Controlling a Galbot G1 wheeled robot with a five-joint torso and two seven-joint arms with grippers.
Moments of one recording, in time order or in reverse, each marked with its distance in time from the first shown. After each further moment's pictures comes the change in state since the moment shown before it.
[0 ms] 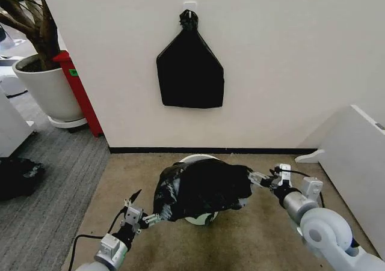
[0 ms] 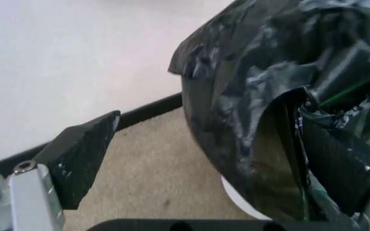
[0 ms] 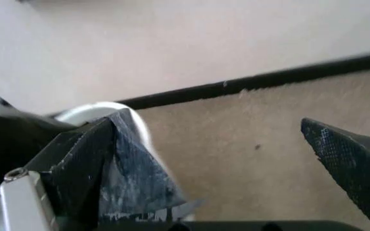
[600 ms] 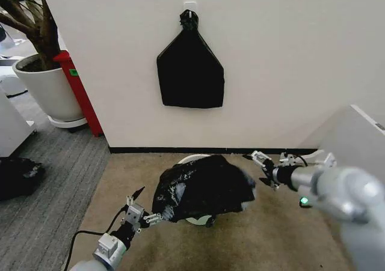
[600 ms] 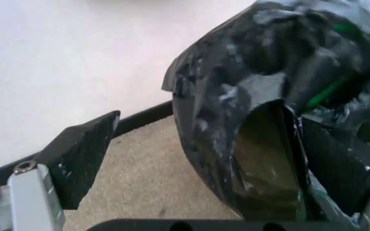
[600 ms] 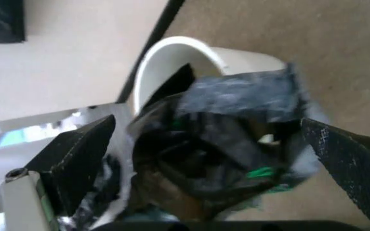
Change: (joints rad) left arm -0.017 0.008 -0.009 0.015 -0.021 -0.024 0.051; right arm 0.264 0.051 0.186 0.034 1.289 -0.095 0.878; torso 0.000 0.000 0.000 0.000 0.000
